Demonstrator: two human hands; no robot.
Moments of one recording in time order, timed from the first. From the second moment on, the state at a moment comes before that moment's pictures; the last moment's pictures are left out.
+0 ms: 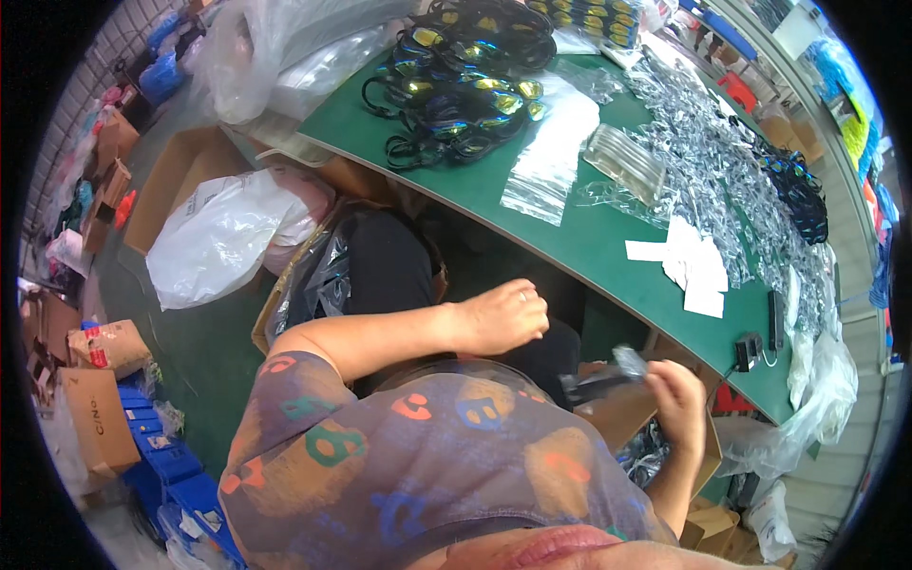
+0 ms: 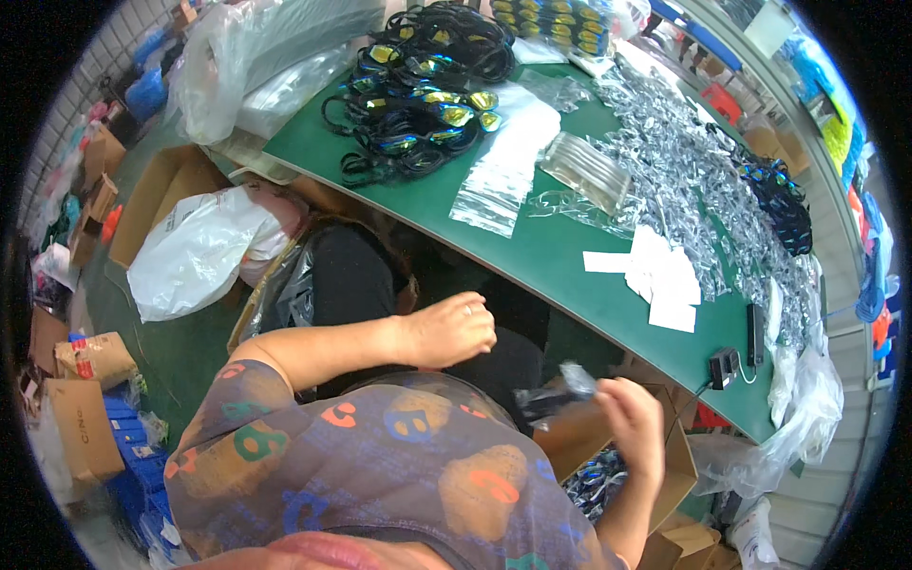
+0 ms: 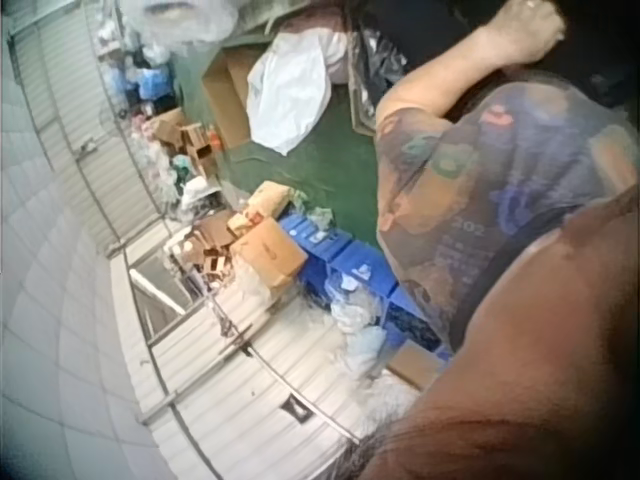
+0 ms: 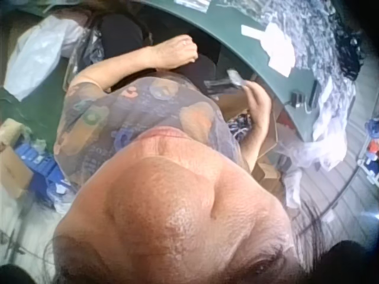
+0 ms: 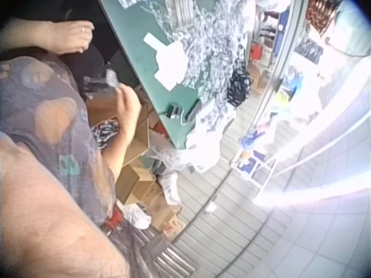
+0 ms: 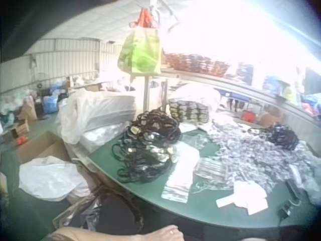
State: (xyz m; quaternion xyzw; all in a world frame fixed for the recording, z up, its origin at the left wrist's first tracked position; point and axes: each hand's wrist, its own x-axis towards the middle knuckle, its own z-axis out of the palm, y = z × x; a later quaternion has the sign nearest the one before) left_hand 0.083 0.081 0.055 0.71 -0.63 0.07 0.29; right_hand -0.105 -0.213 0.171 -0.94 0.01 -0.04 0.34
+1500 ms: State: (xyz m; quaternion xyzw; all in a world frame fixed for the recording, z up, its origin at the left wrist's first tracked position) left_hand 0.289 0.101 0.125 0.87 -0.44 0.21 -0.09; right_hand -0.214 -0.332 0.197 -0.95 0.15 -0.05 0.26
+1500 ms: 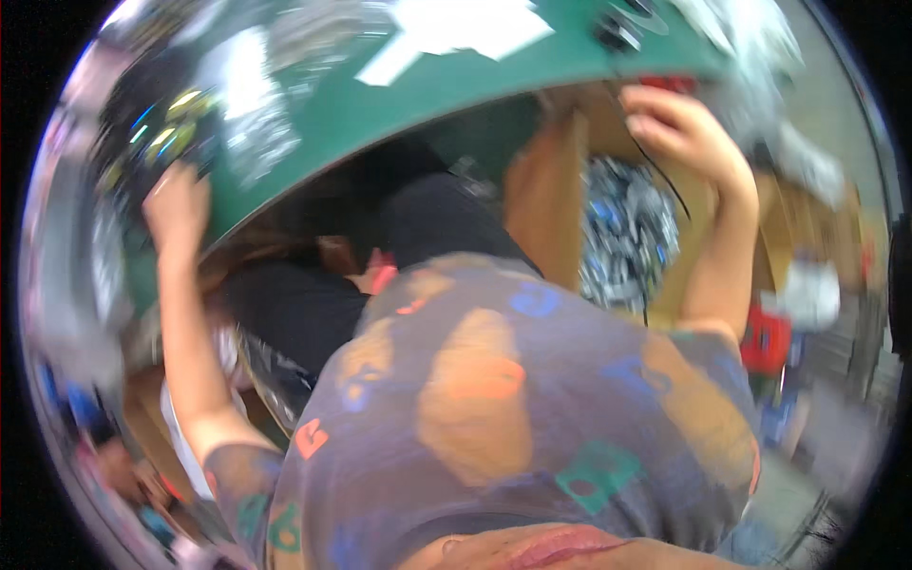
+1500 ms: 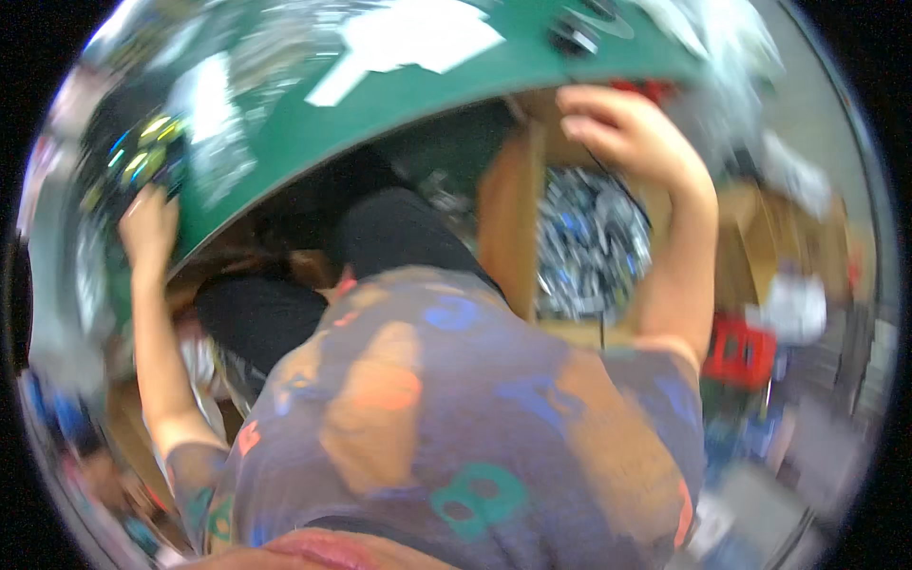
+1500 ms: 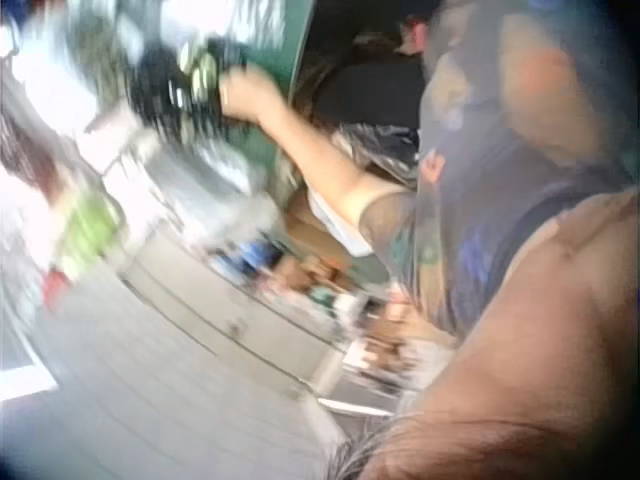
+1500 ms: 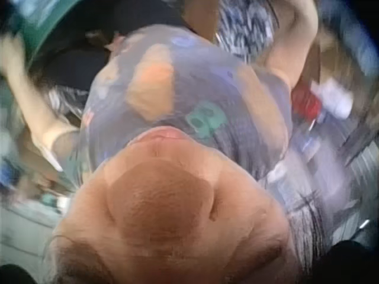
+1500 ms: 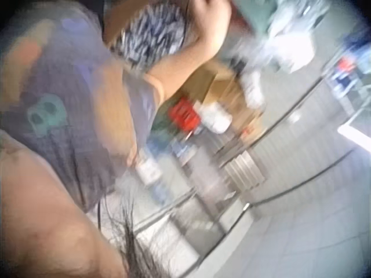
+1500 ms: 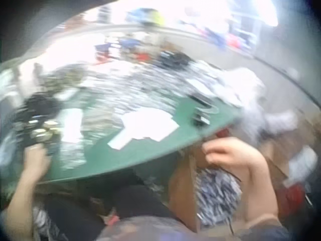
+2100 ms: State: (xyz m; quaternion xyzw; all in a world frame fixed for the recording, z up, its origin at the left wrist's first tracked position) left_hand 0.321 0.147 0.117 0.83 -0.49 0.18 -0.20; right_hand -0.752 -0.093 -0.137 0.13 0.70 -0.64 0.30
